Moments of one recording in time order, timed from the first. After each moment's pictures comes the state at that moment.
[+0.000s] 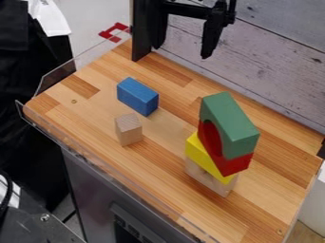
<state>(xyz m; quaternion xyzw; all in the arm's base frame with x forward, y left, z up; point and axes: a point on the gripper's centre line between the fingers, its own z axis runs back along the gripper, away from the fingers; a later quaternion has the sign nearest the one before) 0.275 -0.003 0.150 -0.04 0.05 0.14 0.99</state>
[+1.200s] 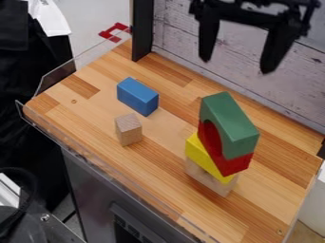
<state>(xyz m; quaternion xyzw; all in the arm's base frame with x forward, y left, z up) 0.248 -0.080 0.175 0.02 0.03 0.26 0.97</state>
